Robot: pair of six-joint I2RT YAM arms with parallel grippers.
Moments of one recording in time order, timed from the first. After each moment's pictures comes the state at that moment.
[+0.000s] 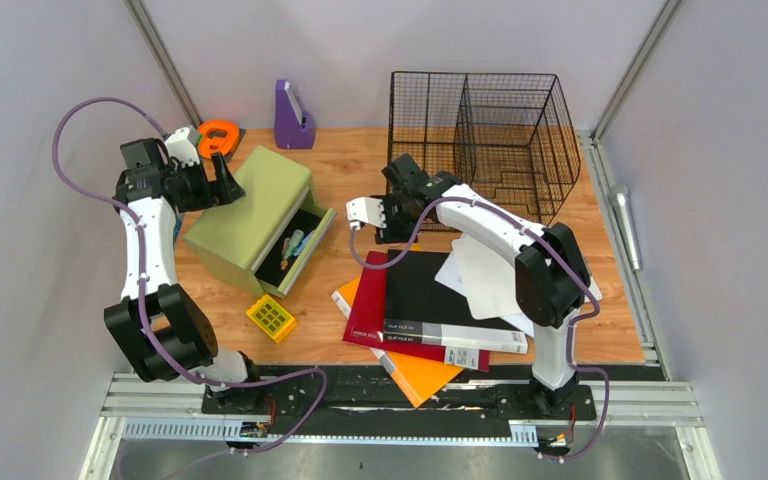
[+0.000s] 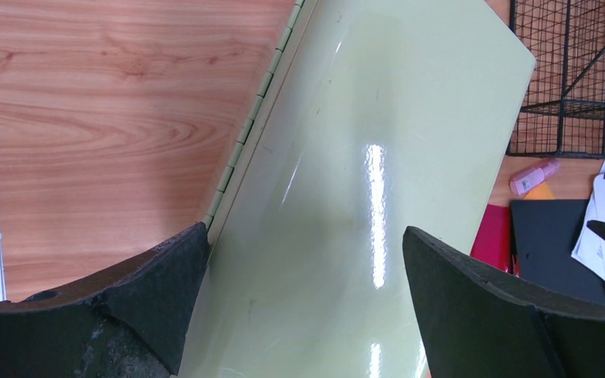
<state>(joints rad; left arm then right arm) 0.38 1.46 1.35 -0.71 0.53 0.06 0.71 1.95 1.67 -0.72 -0.20 -1.06</state>
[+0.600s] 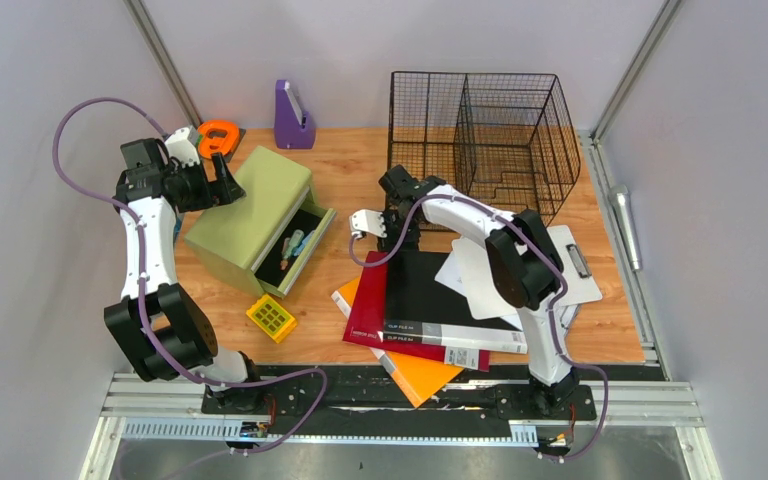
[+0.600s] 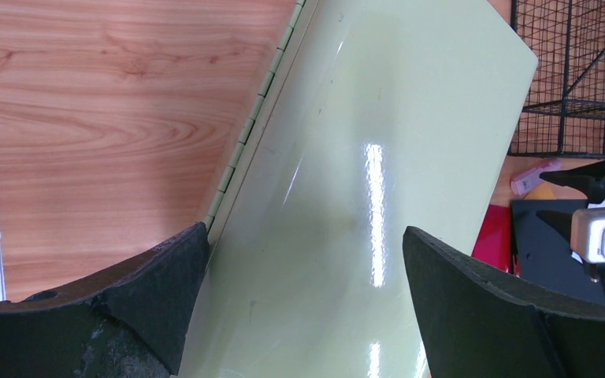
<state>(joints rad) 0.38 1.46 1.35 -0.71 0.53 0.06 0.66 2.12 1.68 -0.79 -0.24 -1.08</state>
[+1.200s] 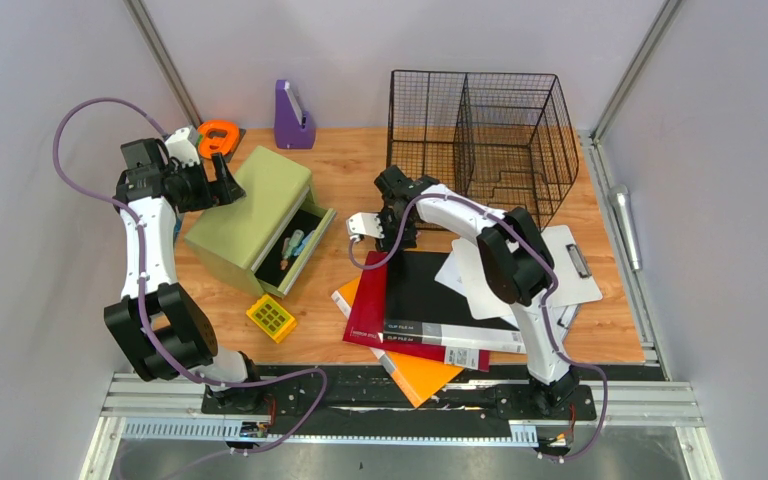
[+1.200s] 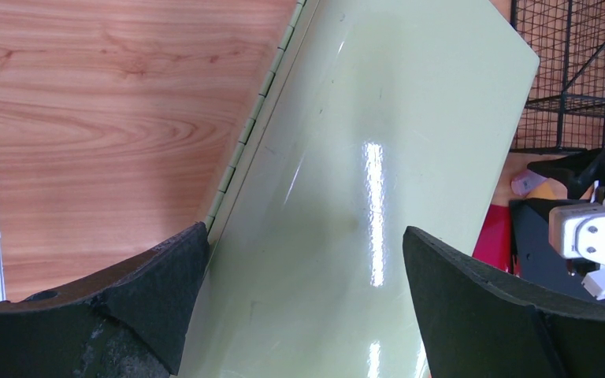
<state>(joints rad) 0.38 1.46 1.35 -0.71 0.53 0.06 0.66 2.21 1.76 -0.79 -0.22 -1.17</state>
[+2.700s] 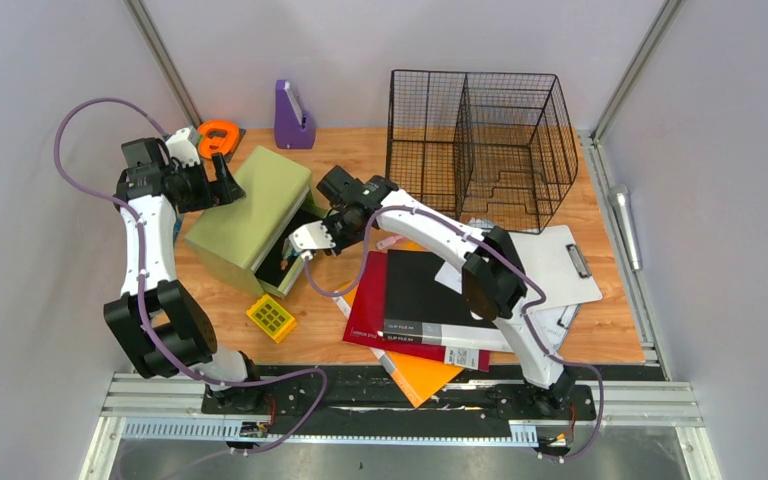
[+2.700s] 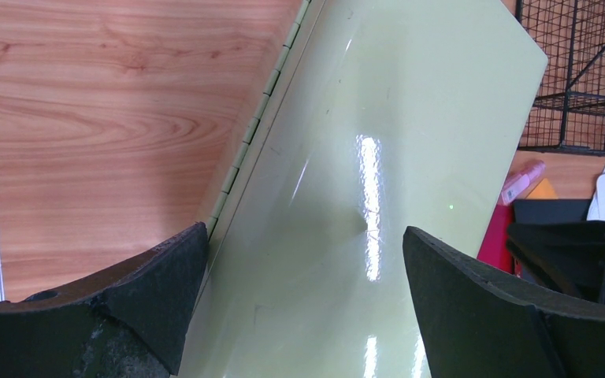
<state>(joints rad) 0.38 1.48 1.36 -0.72 0.53 0.06 0.89 2.28 2.15 -0.96 -0.24 -1.25</state>
